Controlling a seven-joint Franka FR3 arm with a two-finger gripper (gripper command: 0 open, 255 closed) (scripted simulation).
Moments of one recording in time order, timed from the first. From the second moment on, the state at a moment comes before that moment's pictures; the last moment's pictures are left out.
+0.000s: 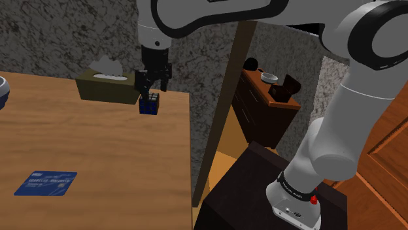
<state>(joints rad) 0.18 0.10 0.29 -1.76 -0.03 1.85 0.24</state>
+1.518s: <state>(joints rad) 0.18 0.10 0.29 -1.73 -0.03 1.82 0.24</state>
